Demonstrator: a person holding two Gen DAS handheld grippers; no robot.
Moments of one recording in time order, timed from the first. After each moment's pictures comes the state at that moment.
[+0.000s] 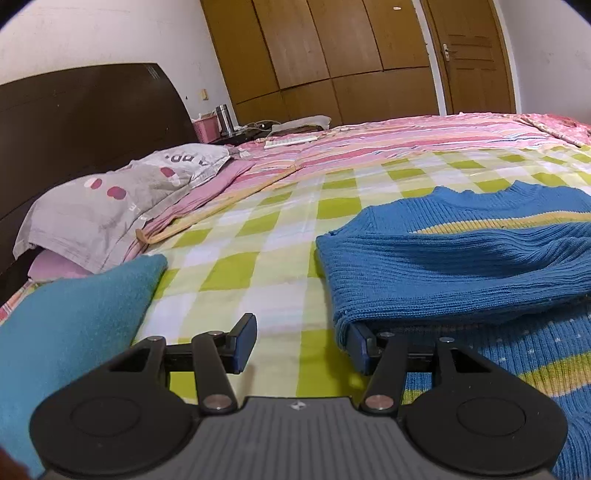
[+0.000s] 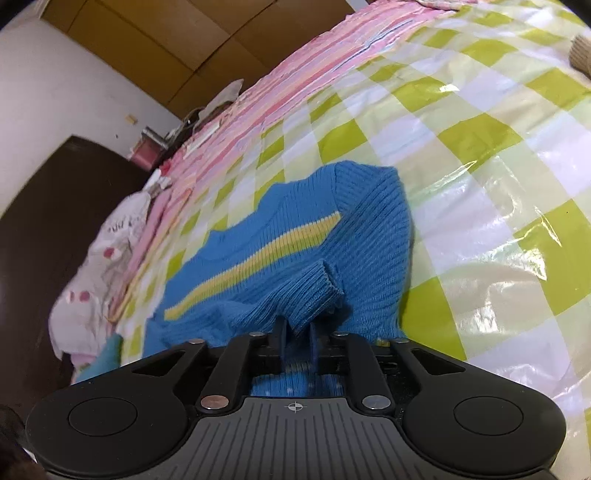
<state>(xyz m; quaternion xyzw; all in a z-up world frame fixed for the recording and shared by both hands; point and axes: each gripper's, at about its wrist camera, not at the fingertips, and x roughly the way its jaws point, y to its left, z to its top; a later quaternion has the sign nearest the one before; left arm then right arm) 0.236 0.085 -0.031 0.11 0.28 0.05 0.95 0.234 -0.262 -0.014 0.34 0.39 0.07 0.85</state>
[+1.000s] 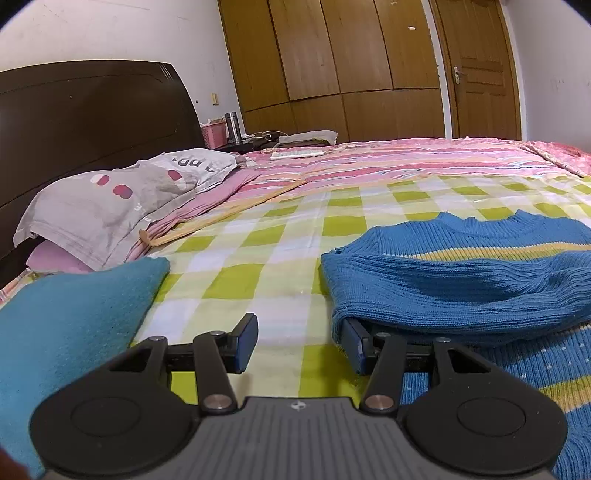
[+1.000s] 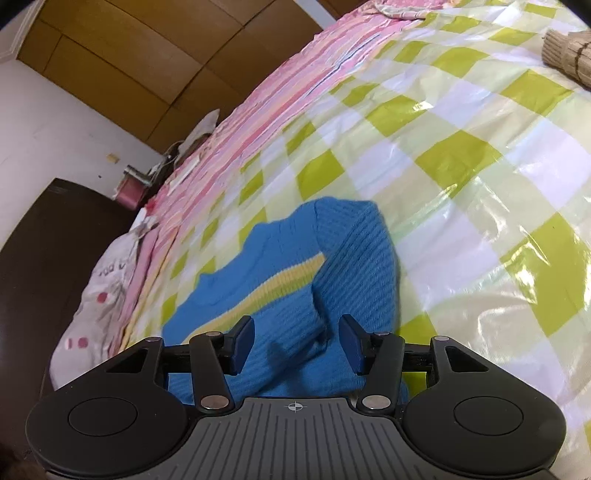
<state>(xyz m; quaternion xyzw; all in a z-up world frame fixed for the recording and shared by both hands) 0.231 0.094 -0.024 0.07 0.26 0.05 0.96 0.247 -0.271 -0.014 0.37 0.36 0.02 0.85</state>
